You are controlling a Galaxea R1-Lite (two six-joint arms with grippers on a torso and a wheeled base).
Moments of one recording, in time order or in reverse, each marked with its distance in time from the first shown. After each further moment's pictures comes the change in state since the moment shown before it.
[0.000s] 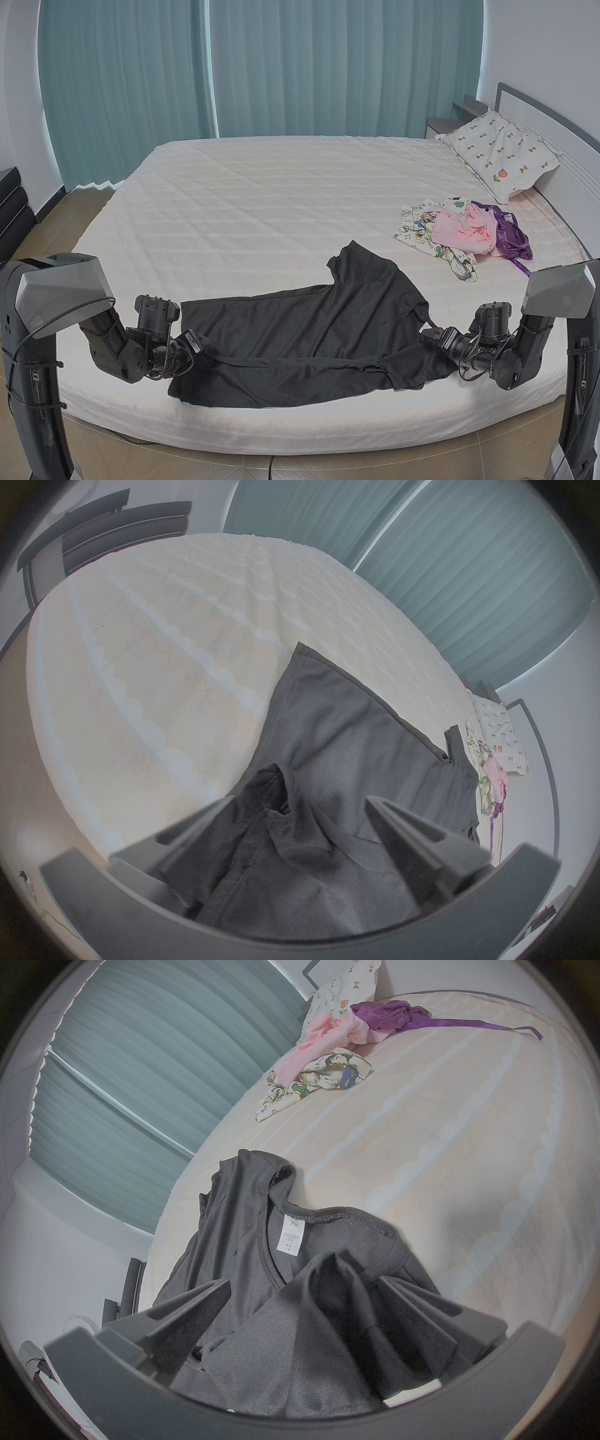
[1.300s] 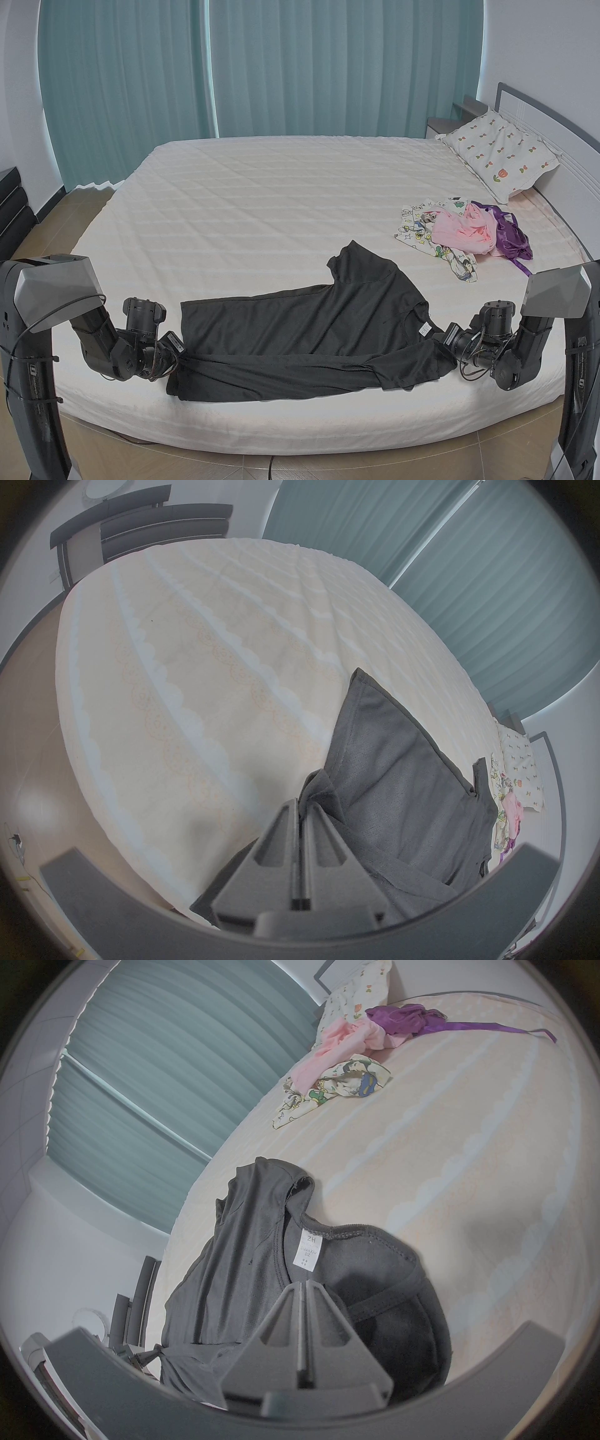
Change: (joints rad) left arm 0.072 0.012 0.014 0.020 0.071 -0.066; right arm -0.026 0.033 -0.007 -0.106 0.069 -0.018
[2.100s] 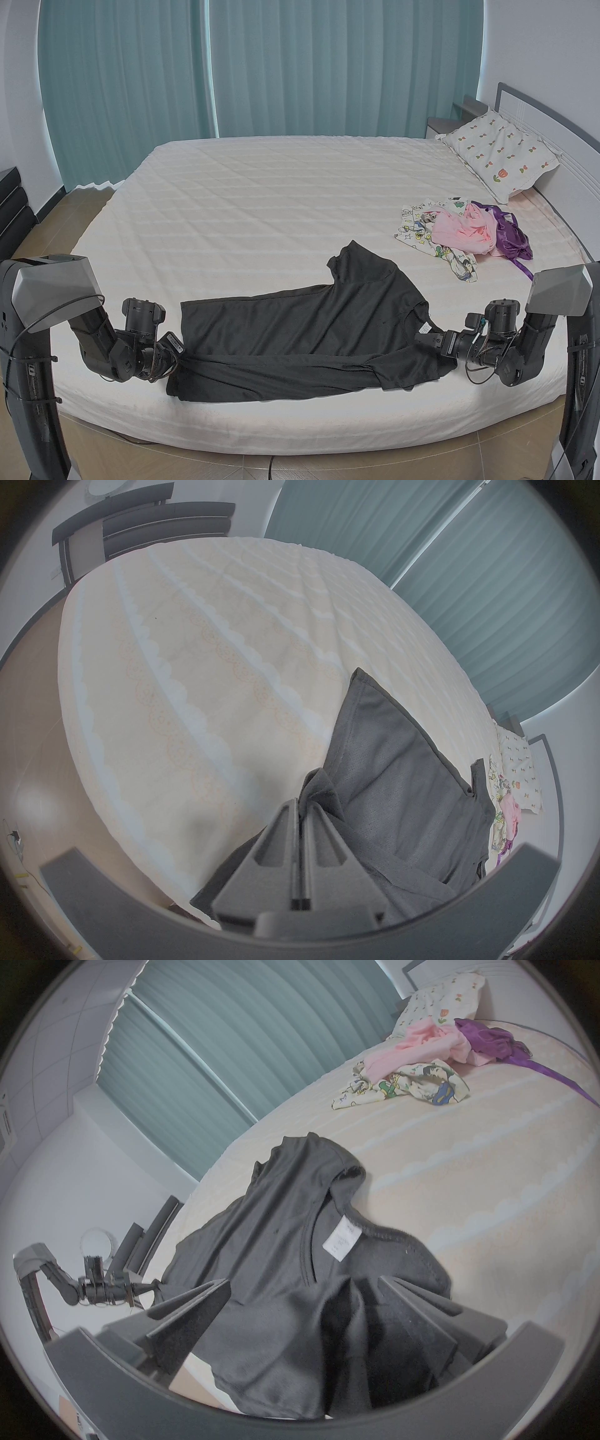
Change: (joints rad) left arm -0.005 -0.011 0.016 -0.005 -0.004 -0.014; right arm -0.049 0.008 -0.026 0.031 0.242 -0.340
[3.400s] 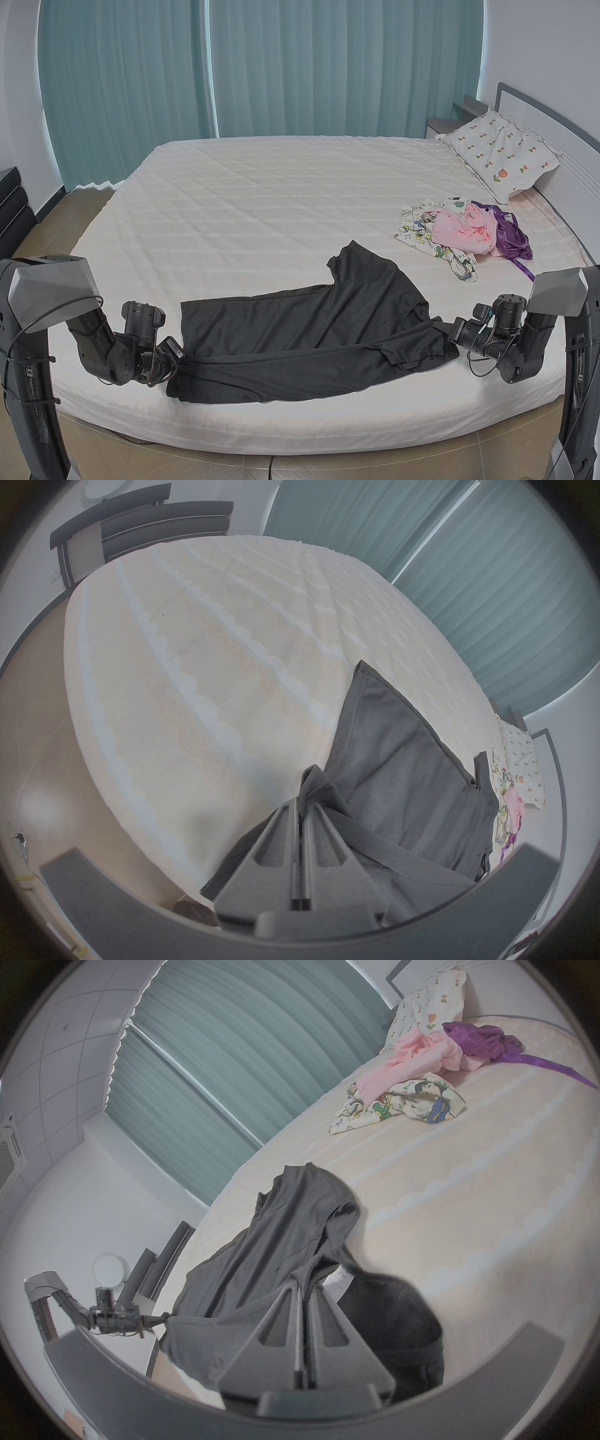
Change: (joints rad) left arm -0.004 -0.018 0.034 0.010 0.002 0.008; right arm -0.059 0.053 -0.054 -0.133 0.060 0.111
